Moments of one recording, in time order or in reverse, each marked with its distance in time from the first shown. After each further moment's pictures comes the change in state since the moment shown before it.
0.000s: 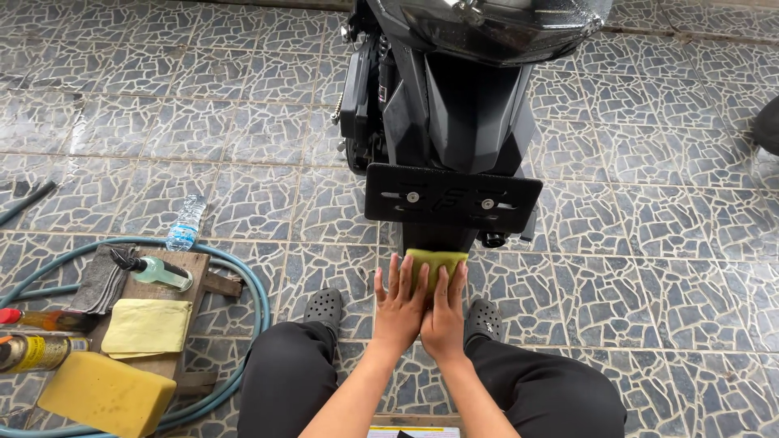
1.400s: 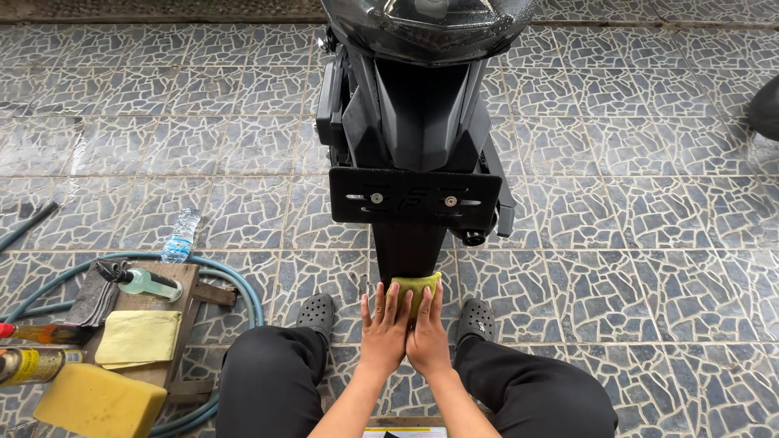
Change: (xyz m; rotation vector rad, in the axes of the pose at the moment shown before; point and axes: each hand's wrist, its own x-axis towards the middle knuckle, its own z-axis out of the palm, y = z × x) left_hand -0.055 0.021 0.002 0.137 -0.254 -0.009; right_hand -0.049 0.036 0.010 -0.066 -0.133 0.109
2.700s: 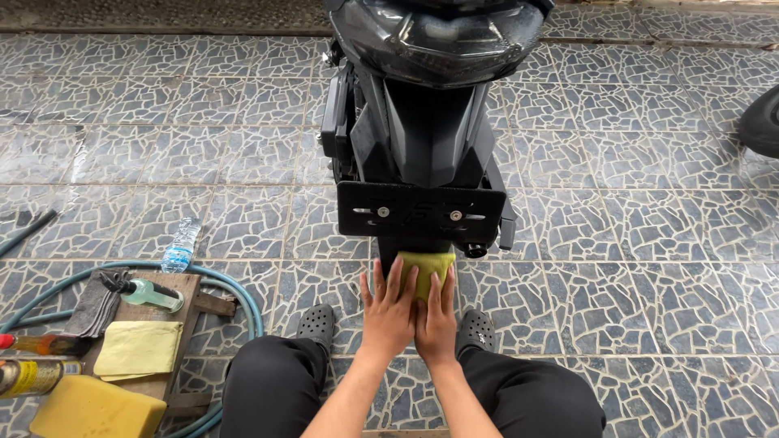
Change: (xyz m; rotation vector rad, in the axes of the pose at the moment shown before) left_hand 0.085 -0.005 -0.067 -0.190 0.124 -0.060; right_hand 0.057 -0.046 -0.039 0.066 0.309 -0.155
